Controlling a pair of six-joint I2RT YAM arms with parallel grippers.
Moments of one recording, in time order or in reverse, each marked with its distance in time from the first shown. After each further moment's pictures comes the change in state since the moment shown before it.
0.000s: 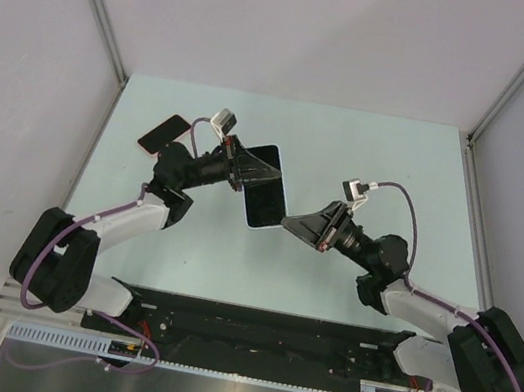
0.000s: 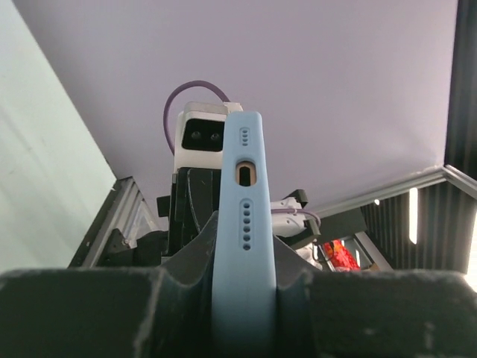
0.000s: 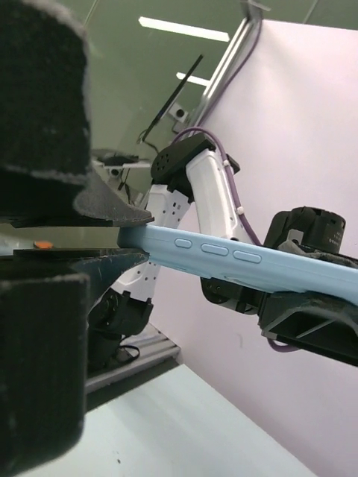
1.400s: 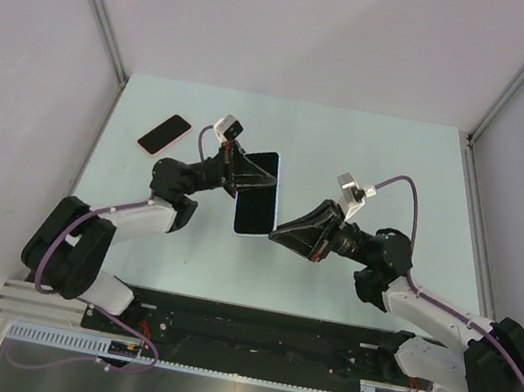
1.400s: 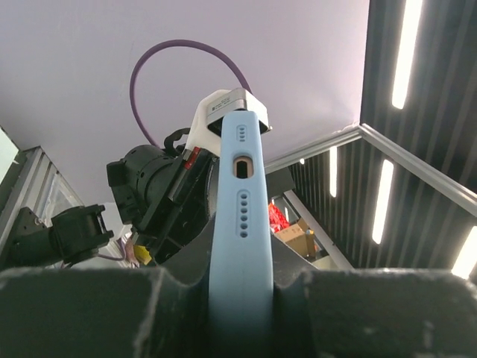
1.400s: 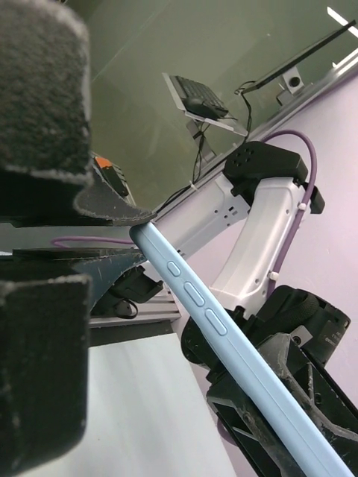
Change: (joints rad) left arm -0.035 0.102 -0.047 0.459 0.084 -0.357; right arm 0.105 -0.102 0.106 -0.095 -0.138 -0.446
